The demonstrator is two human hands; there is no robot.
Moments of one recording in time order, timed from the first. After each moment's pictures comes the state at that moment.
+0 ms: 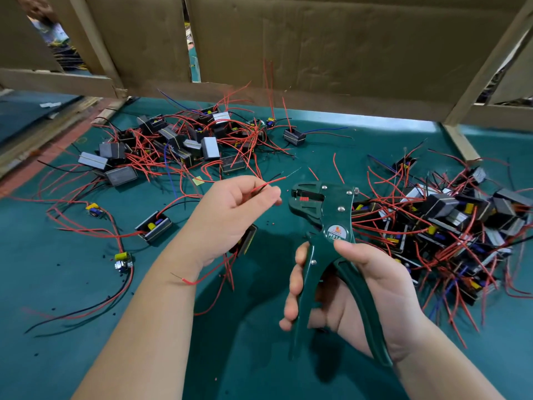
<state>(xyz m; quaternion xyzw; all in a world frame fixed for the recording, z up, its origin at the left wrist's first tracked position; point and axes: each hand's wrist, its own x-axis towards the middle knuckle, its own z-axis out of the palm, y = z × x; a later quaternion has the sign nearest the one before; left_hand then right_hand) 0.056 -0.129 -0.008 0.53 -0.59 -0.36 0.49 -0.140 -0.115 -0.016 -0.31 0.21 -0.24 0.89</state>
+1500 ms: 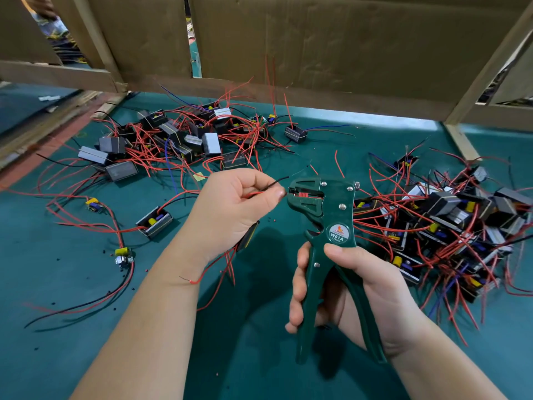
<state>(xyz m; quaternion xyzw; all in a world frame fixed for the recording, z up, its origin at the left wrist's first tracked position) 0.054 -0.130 -0.008 0.51 -0.56 -0.37 0.54 -0.138 -0.114 -0.017 -0.36 0.23 -0.25 0.87</state>
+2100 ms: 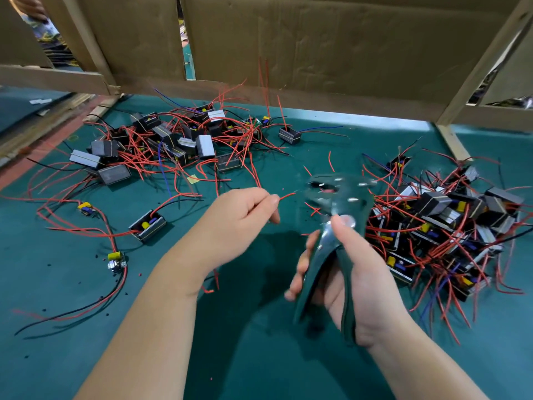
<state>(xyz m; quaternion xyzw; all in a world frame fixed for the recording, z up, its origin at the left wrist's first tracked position) 0.056 -0.133 -0.016 0.61 -0.68 -0.23 0.34 -0.126 -0.118 -0.020 -0.31 0.38 -0.39 0.78</state>
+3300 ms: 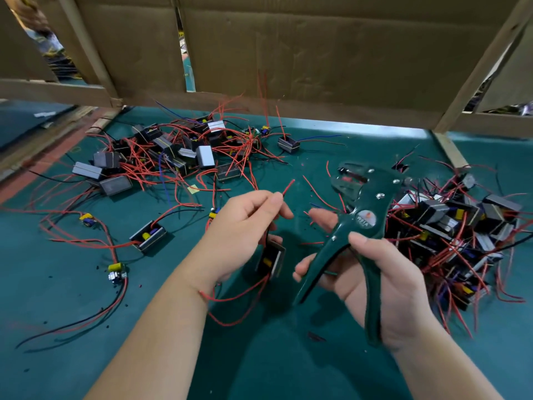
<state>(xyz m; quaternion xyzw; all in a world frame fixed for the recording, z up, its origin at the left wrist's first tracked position) 0.039 -0.137 -0.020 0.53 -0.53 -0.43 0.50 -0.144 -0.125 -0.016 -0.36 0.27 -0.45 0.77</state>
